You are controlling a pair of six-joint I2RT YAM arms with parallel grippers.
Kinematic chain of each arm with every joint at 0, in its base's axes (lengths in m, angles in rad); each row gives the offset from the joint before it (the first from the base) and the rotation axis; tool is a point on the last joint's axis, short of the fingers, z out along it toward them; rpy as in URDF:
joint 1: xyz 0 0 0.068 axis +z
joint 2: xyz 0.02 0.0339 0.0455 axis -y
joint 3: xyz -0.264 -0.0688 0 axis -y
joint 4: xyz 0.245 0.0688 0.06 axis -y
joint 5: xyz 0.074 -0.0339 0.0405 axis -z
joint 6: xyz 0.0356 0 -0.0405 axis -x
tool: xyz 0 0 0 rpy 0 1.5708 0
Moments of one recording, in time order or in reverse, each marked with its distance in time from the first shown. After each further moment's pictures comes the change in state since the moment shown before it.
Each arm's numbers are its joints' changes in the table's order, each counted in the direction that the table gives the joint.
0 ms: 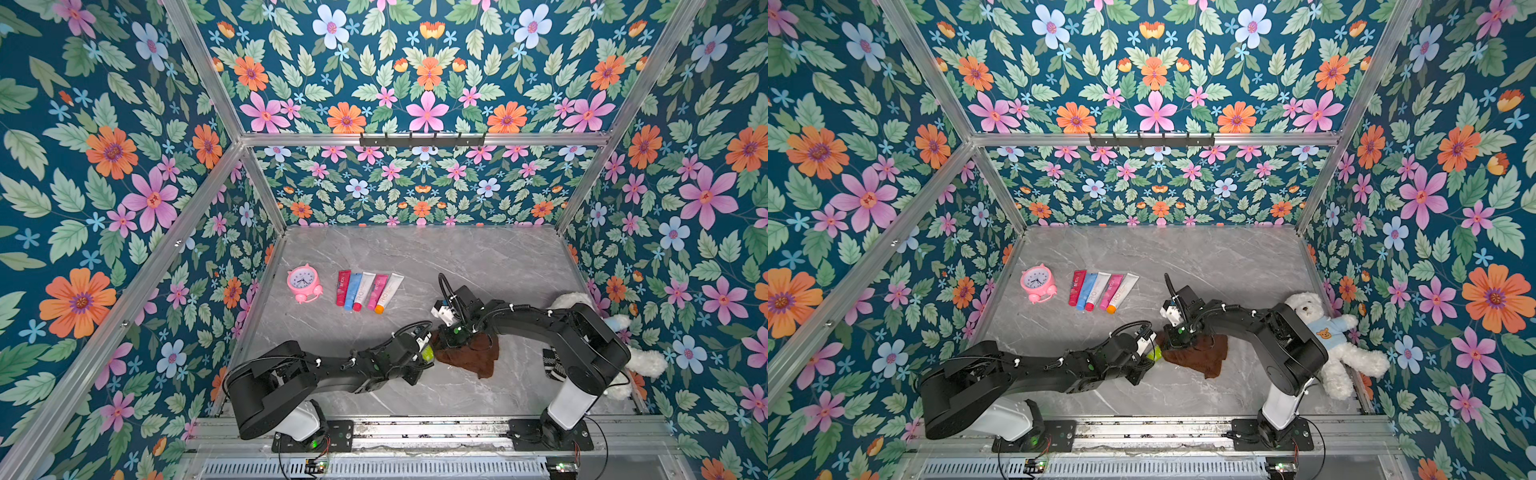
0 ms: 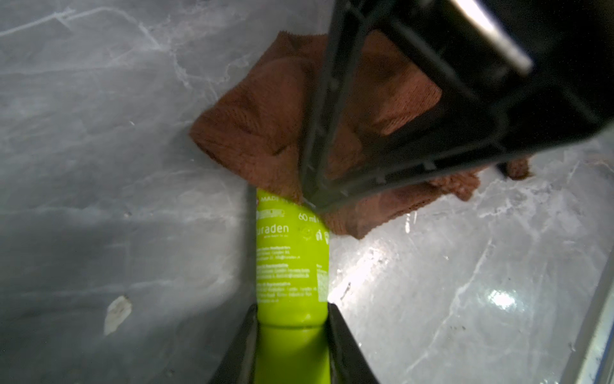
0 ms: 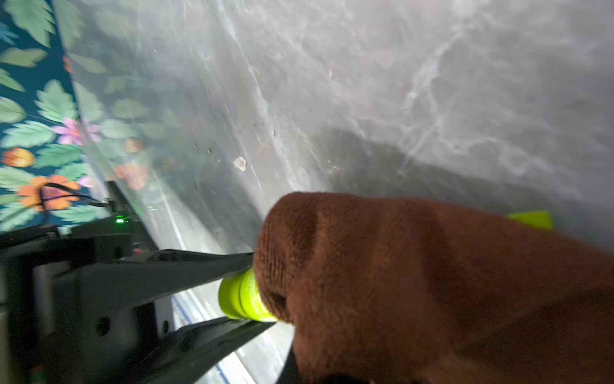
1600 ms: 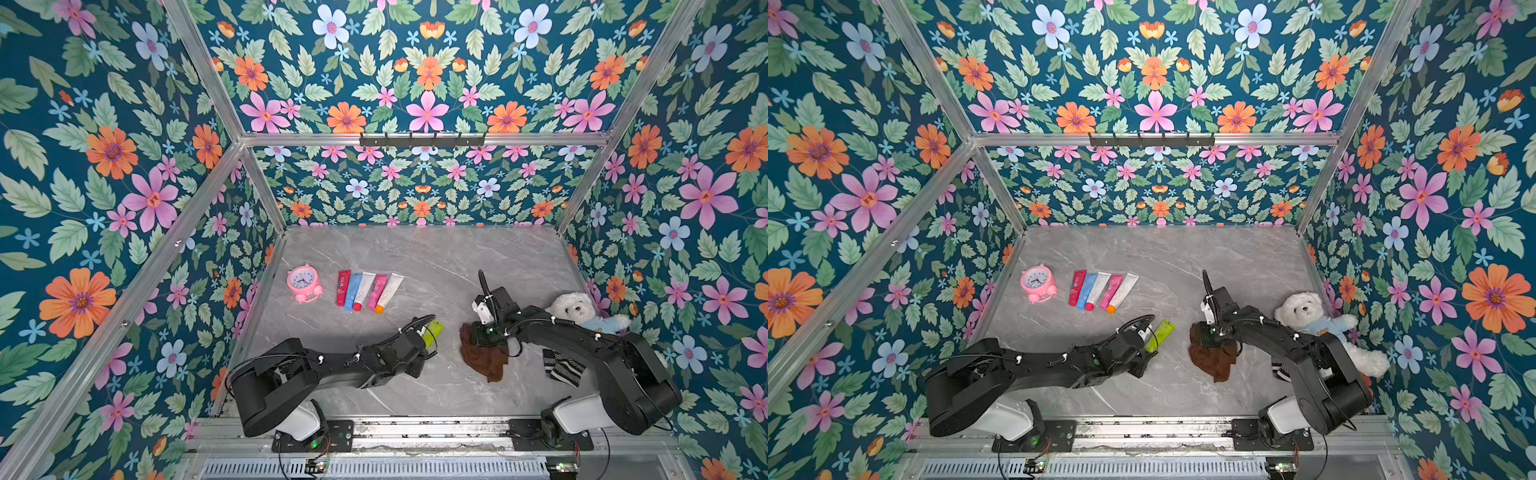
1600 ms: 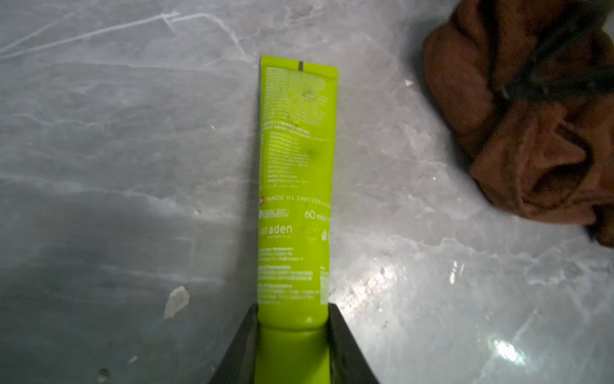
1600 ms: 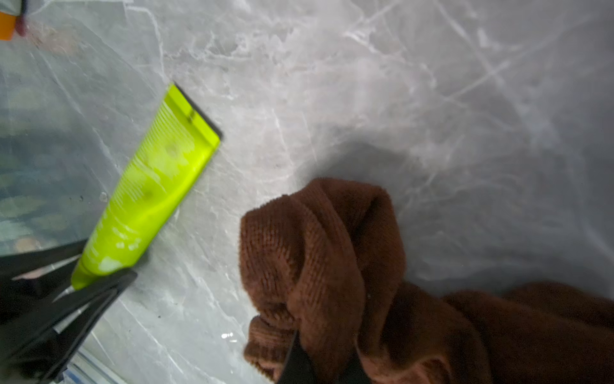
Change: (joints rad) left arm -0.002 -0.034 0.101 -0.137 -0.157 0.191; right arm -0.149 0.304 -0.190 -0.101 0.301 0.019
